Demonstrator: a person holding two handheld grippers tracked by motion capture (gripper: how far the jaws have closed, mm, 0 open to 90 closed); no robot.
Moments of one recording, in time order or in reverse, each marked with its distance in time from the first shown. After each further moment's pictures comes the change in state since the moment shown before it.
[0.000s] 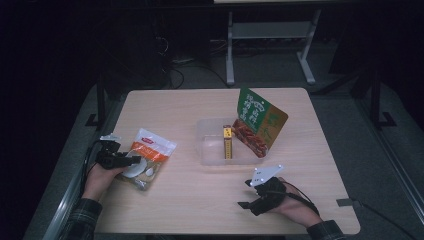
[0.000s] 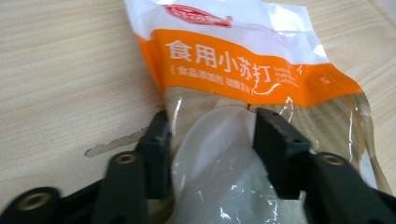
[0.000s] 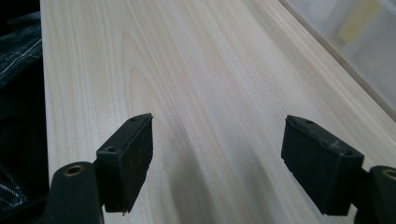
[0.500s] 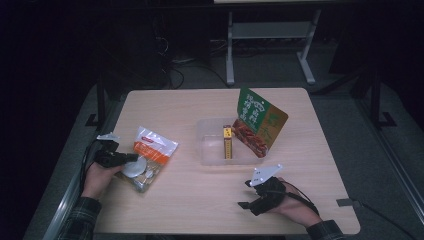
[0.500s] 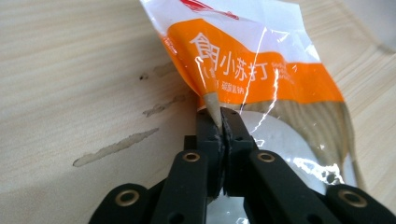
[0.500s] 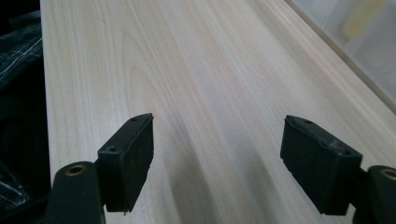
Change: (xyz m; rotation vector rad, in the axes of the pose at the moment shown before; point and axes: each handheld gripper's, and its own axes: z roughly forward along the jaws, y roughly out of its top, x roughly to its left) left arm 0.001 0.001 -0.008 -0.032 -0.067 0.039; right arm -0.001 0.001 0.001 0.016 0.005 0.002
